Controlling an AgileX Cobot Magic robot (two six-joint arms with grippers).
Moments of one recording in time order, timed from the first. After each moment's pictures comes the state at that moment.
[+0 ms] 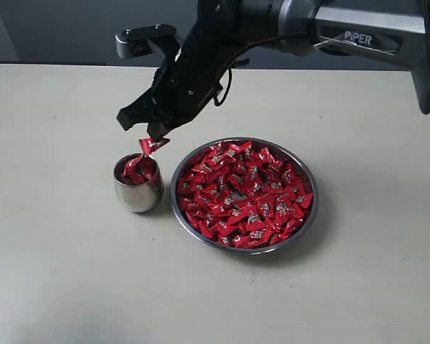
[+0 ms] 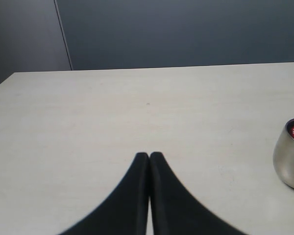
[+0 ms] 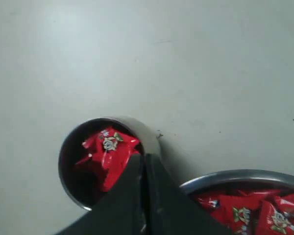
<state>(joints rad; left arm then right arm) 0.15 0.00 0.00 0.04 0.29 -0.02 0.81 2.15 -1.79 0.39 0.87 -0.31</state>
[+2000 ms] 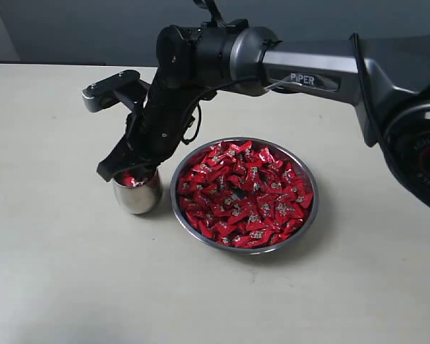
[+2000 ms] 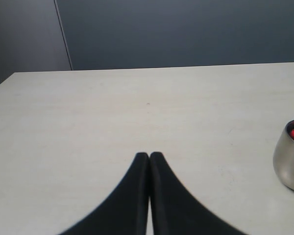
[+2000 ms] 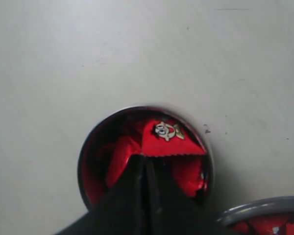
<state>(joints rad) 0.15 0.00 0.00 0.04 0.29 -0.02 0.91 2.23 -1.80 0.35 0.86 -0.36</state>
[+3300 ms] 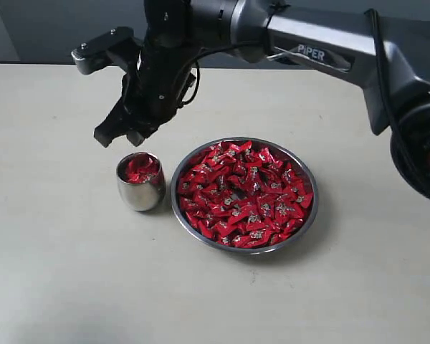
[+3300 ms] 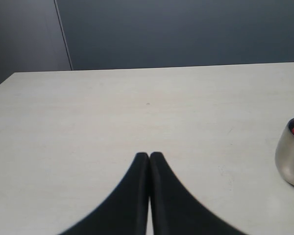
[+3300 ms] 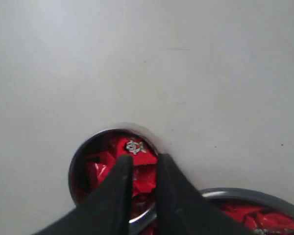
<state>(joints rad) 0.15 0.00 0.00 0.04 0.29 -0.02 0.91 2.22 -1.97 0.17 0.99 -0.26</state>
